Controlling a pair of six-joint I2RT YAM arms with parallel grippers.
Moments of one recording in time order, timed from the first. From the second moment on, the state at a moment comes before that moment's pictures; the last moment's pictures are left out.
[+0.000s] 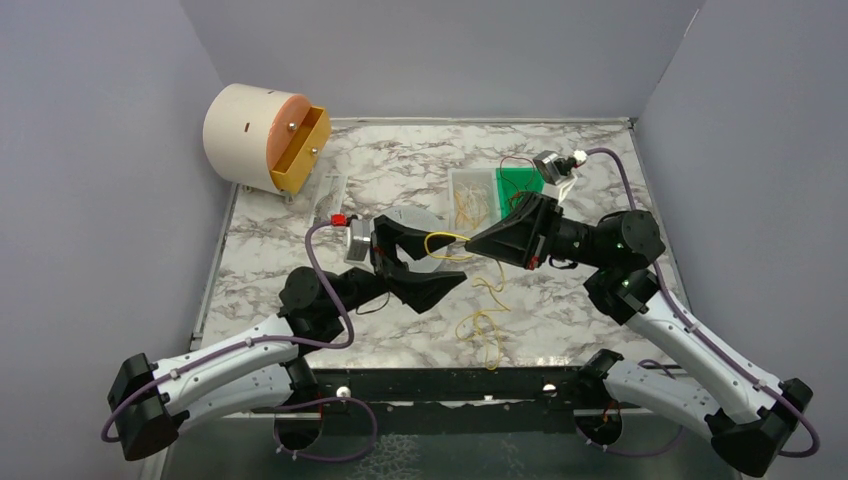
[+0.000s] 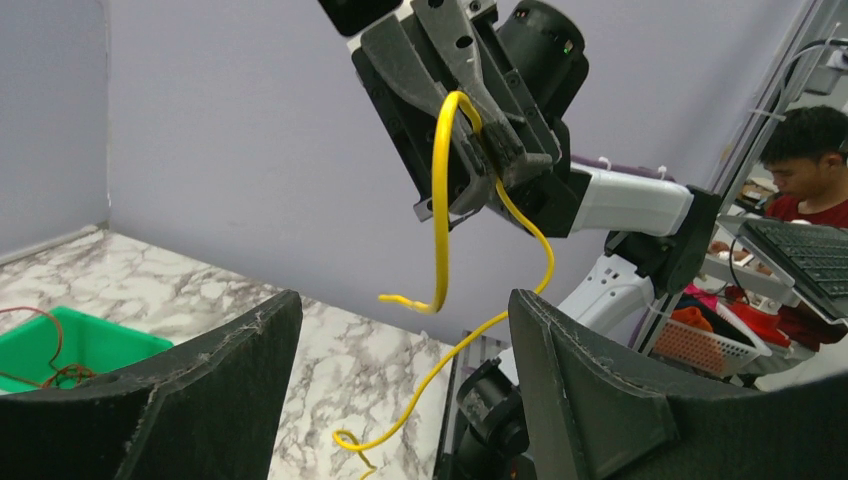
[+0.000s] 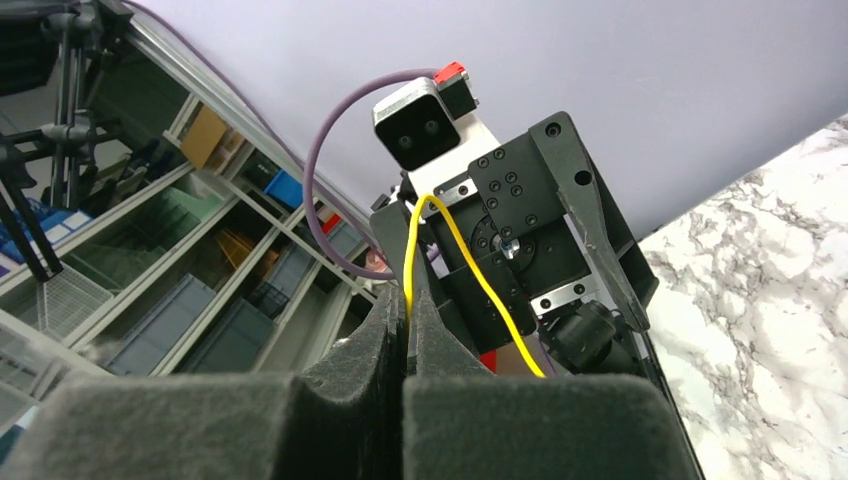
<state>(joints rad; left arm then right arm) -1.00 0.83 0.55 0.79 0.25 -0.44 0.69 0.88 0.88 0.43 -0.71 1.09</state>
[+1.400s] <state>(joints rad) -1.00 0.79 0.63 0.51 0.51 -0.46 0.72 0.82 0.94 0.24 -0.62 0.88</state>
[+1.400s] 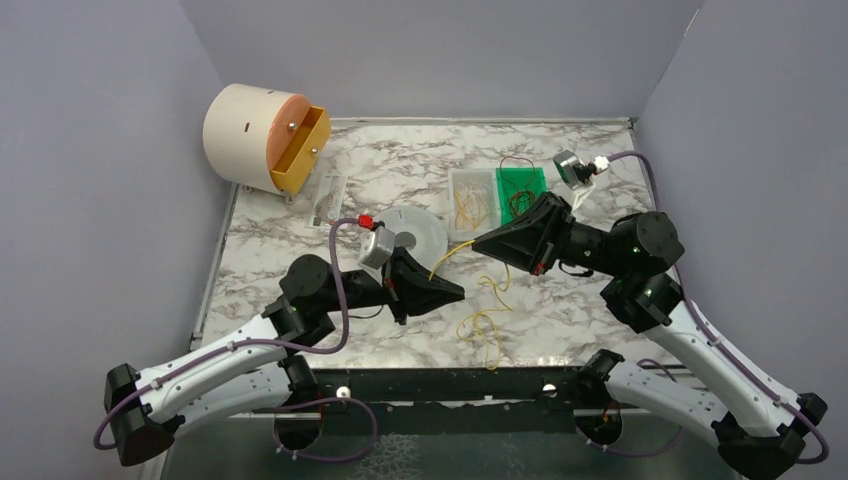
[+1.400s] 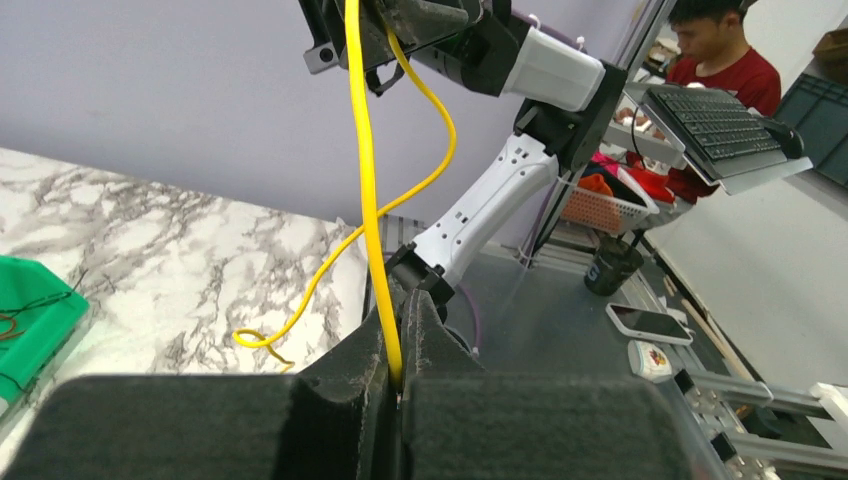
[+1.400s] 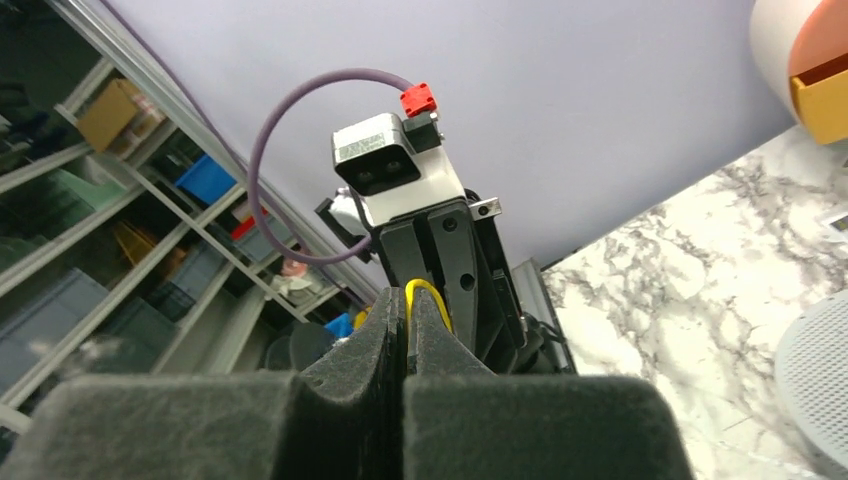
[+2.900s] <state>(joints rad) -1.00 0.91 0.83 -0.19 0.53 -0.27 0.72 0.93 1.17 -0.19 -0.74 0.44</state>
